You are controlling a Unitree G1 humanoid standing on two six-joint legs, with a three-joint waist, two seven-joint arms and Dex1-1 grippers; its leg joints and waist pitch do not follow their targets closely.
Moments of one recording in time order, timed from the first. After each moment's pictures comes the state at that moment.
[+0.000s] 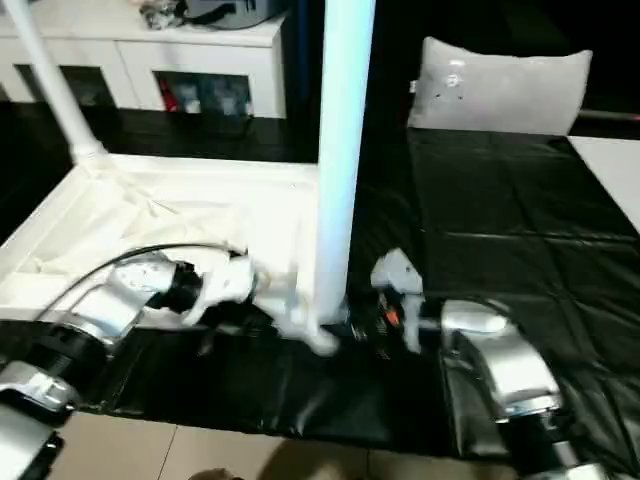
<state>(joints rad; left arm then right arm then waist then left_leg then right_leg) -0.63 0.34 -0.37 0.58 0.04 0.09 -1.19 -0.26 -0.38 0.12 0.15 0.26 0.36 0.90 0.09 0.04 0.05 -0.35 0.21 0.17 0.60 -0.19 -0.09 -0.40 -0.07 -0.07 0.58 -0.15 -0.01</state>
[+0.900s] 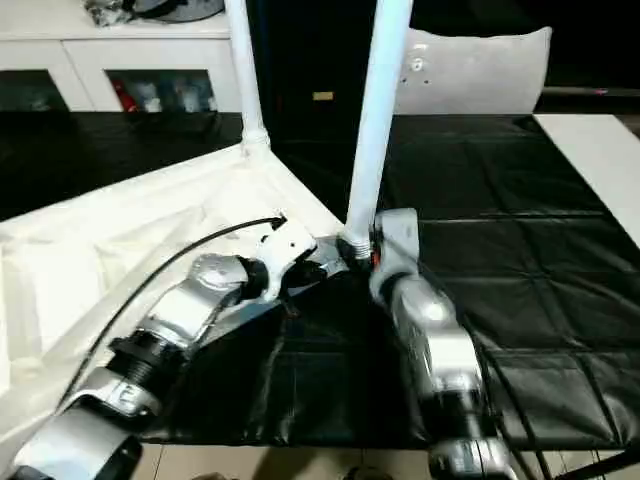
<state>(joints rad) -0.64 0.14 -0.31 0.53 0.11 0.30 -0.75 -0.32 -0.15 -0.03 0.26 0.19 0.34 0.38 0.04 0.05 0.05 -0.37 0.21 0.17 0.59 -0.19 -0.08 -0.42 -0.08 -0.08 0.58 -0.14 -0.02</state>
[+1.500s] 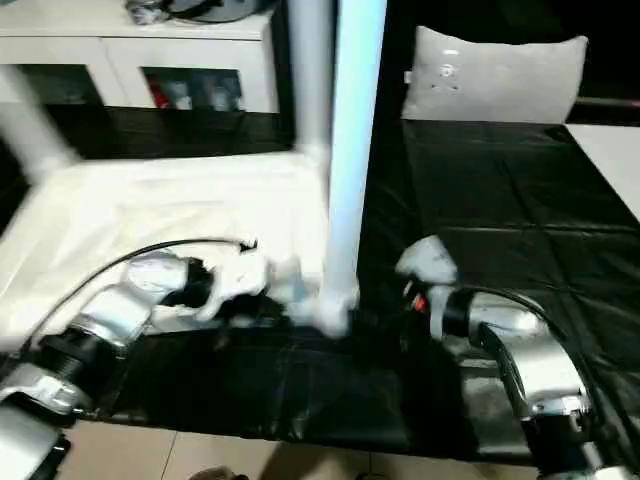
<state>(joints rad) -0.64 0.39 -0.42 0.56 0.06 -0.06 -1.30 -0.27 -0.55 0.13 0.14 0.25 0.26 1.10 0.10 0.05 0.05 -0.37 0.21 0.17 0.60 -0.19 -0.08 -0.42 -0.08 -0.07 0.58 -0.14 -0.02</state>
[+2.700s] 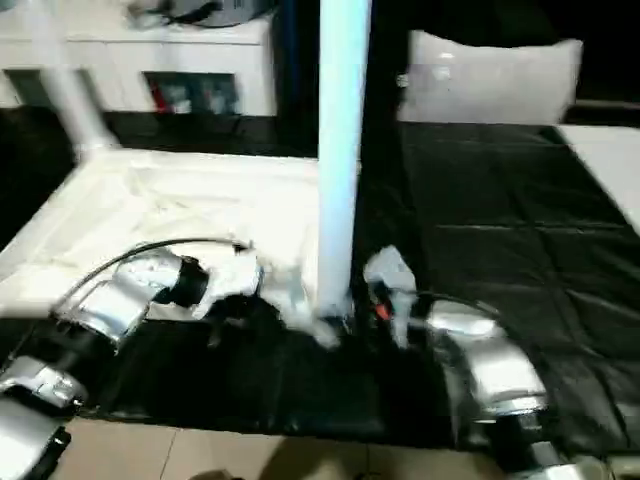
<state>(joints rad) -0.64 0.30 -0.35 0.57 0.08 0.12 -1.11 -0.29 -0.28 0.08 0.22 0.21 0.31 0.77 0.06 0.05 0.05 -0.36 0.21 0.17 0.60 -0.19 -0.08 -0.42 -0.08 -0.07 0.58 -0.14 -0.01</state>
